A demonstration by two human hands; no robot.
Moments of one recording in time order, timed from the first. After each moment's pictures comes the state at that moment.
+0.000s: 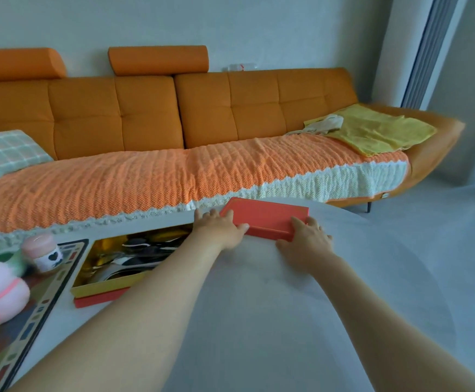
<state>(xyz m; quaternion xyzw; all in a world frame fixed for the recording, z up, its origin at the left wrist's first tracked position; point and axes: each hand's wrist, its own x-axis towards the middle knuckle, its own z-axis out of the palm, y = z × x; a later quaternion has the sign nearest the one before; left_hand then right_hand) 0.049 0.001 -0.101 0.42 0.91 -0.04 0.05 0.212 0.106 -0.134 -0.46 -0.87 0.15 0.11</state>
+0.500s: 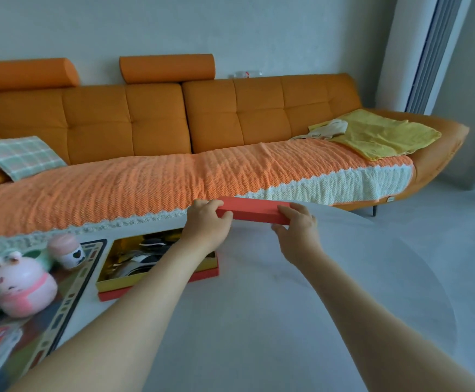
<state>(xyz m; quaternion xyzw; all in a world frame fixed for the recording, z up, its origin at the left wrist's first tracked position) 0.049 -0.055 -0.082 0.37 0.87 0.33 0.02 0.196 0.068 -0.112 -0.37 -0.83 0.29 0.31</state>
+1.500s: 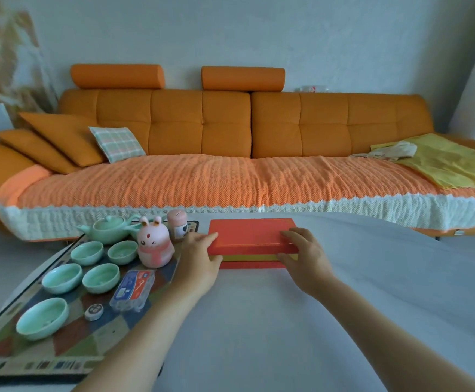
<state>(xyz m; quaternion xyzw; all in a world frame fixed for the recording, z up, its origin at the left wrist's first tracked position) 0.003 -0.271 -0.128 0.30 0.87 0.37 -0.08 0.140 -0.074 -0.125 -0.21 -0.91 0.28 0.24</state>
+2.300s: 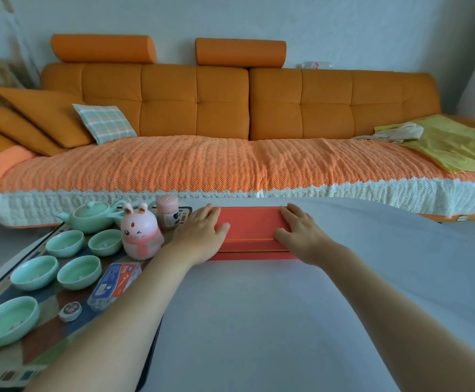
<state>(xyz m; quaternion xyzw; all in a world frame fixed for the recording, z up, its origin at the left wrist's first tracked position) -0.043 -0.236 -0.119 0.37 0.91 0.16 0.04 0.100 -0.038 -0.112 -0.22 -0.95 0.21 0.07</state>
